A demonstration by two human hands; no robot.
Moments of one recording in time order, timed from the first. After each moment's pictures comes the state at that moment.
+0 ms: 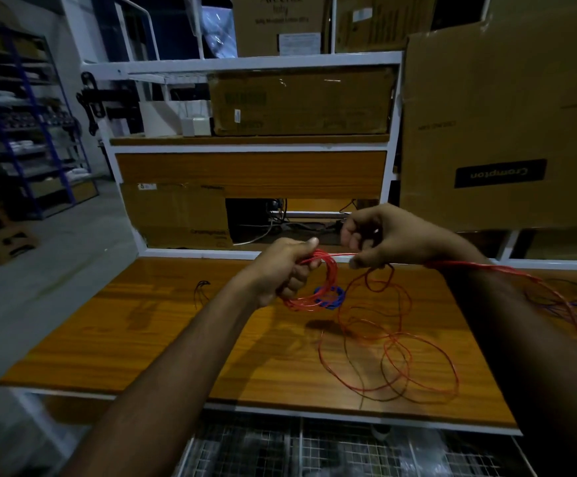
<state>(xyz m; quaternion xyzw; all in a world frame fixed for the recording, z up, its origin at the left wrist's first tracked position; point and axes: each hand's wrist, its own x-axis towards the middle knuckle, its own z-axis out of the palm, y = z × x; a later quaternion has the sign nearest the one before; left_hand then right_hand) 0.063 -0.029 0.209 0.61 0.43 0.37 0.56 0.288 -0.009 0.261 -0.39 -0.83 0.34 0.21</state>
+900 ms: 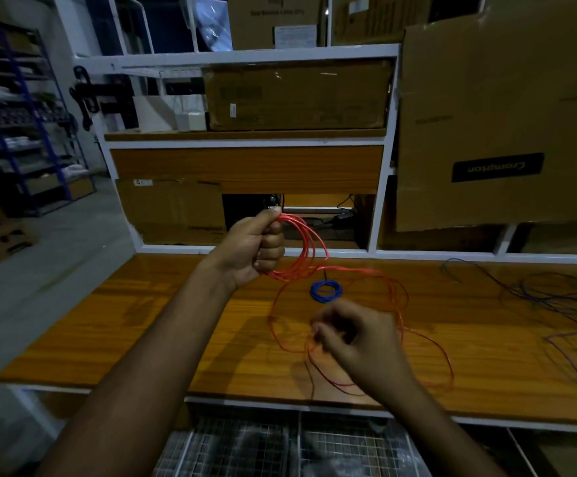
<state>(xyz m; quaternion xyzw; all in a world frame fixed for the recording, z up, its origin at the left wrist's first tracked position) 0.036 -0.012 0.219 0.48 0.32 0.48 0.66 0.238 -0.108 0.130 -0.43 -0.76 0.21 0.45</state>
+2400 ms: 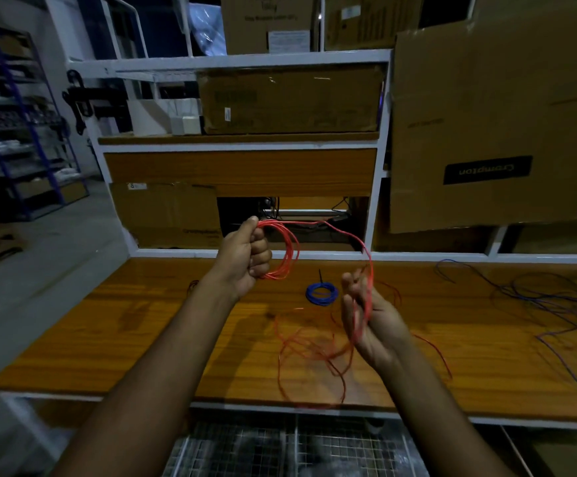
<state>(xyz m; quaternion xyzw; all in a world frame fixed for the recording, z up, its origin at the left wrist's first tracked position) 0.037 -0.003 0.196 0.38 0.34 0.59 0.62 0.250 -0.064 0.133 -0.11 -0.15 0.81 0.55</state>
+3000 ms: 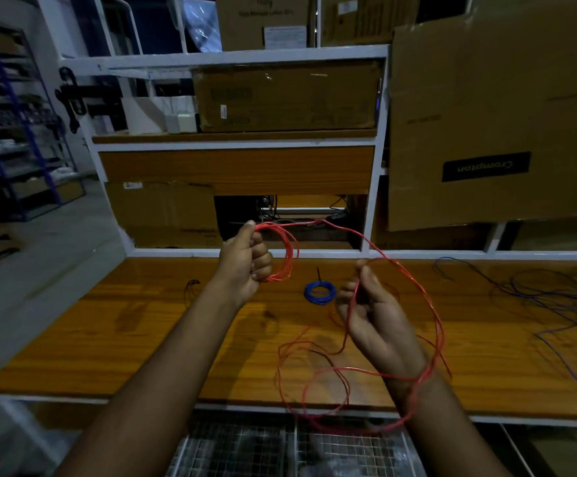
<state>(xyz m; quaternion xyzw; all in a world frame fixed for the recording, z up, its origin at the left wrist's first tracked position) 0.045 0.001 0.184 0.36 0.34 0.62 0.61 0.245 -0.067 0.146 -0.15 -0.18 0.74 0.63</state>
